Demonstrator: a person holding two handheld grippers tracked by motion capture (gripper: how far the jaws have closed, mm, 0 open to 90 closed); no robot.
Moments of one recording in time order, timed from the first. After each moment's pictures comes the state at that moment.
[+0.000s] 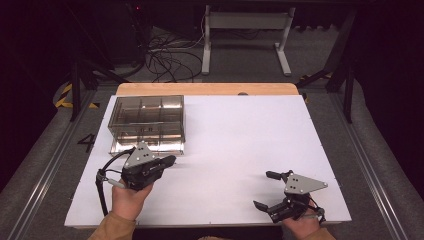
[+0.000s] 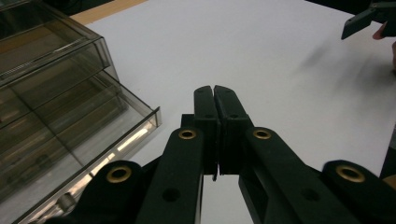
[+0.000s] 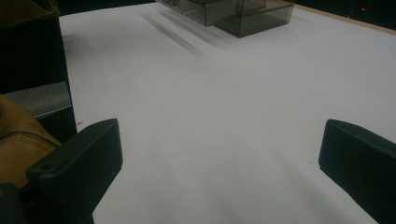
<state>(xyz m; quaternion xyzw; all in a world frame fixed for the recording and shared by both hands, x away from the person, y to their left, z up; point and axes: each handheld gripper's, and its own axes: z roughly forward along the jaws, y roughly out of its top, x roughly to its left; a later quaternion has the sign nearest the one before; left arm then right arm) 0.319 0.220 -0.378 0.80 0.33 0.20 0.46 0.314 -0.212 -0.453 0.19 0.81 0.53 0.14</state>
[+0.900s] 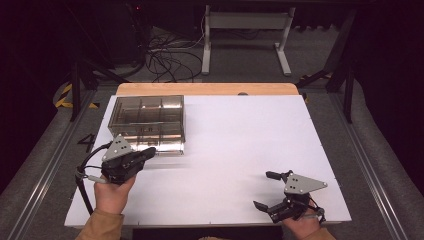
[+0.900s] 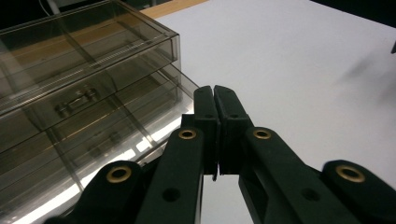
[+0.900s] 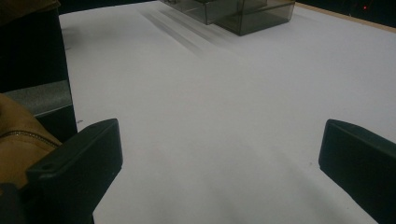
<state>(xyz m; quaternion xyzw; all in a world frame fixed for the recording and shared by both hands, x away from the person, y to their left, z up) 0.325 0.261 -0.372 0.77 0.37 0.23 0.46 0.314 -0.212 -0.453 0.19 0.81 0.53 0.14</state>
